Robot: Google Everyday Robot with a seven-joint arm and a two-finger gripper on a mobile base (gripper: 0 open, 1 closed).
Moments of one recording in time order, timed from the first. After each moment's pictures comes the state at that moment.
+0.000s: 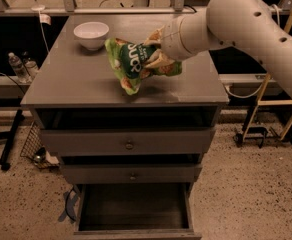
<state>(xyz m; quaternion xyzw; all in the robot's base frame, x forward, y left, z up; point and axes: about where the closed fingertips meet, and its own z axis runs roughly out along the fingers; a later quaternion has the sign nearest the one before) 0.670 -0.010 0.927 -0.72 0.50 -0.05 0.48</state>
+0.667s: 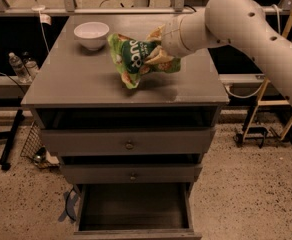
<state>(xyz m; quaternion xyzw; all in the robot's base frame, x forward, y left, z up) 0.701 -0.009 0.920 -0.71 0.51 -0.04 0.49</state>
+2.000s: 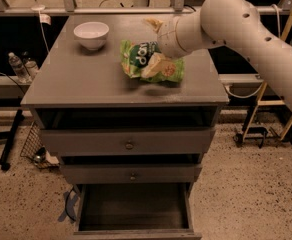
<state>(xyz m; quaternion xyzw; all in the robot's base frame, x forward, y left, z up) 0.701 -0.001 0.914 -0.71 0.51 -0.03 0.49</state>
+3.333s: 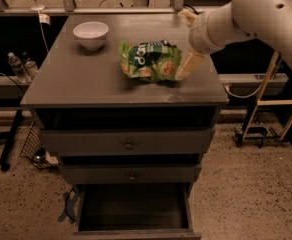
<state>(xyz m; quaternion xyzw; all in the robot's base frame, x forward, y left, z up) 0.709 -0.090 0.918 -0.68 0.58 -0.08 0.44</state>
